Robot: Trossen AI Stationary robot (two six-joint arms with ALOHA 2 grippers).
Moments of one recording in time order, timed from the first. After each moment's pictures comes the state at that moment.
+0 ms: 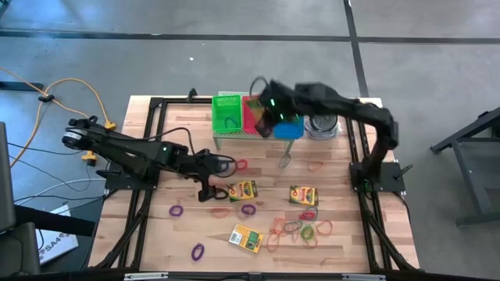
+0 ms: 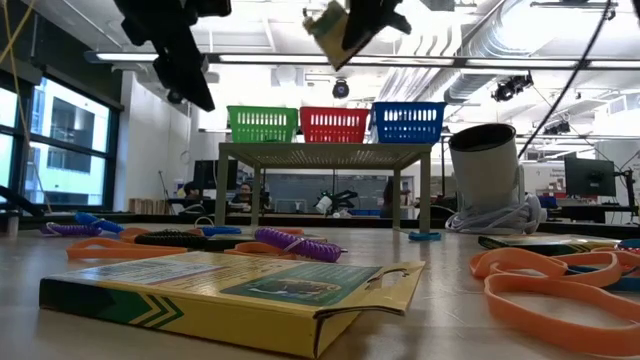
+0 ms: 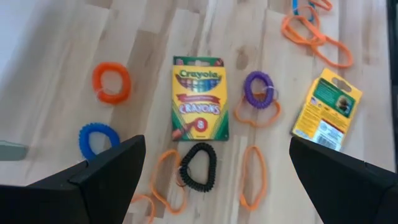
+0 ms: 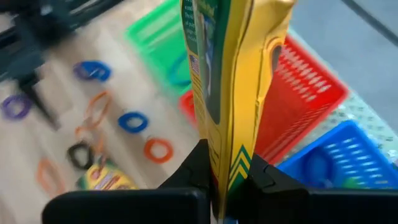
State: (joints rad) left arm -0.20 1.22 0.98 -0.61 -0.11 -0.42; right arm -0.21 1.80 2.03 -1.16 0.19 0.41
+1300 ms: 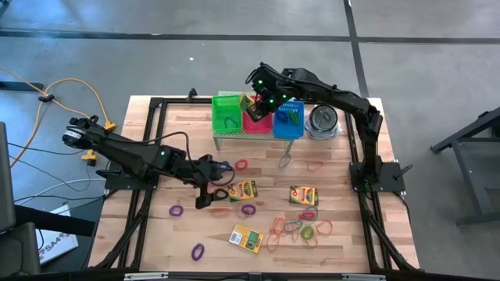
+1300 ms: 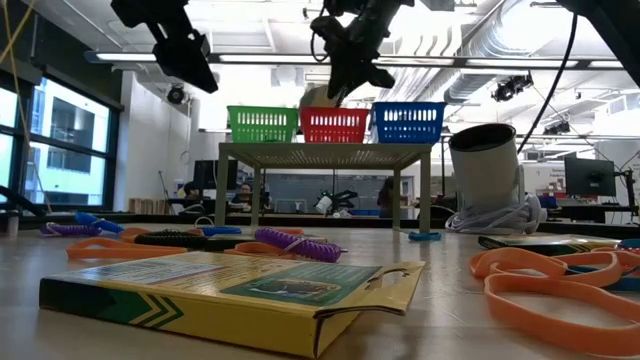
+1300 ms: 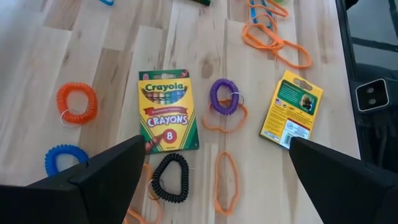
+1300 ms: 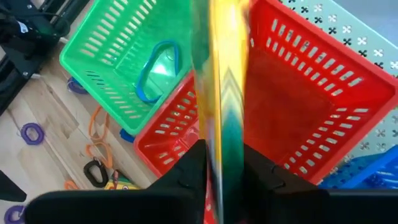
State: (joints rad) left arm -0.27 1.22 0.98 -0.54 -0.08 -0.40; right arm -0.41 1.98 2.08 -1.13 -0.10 0.47
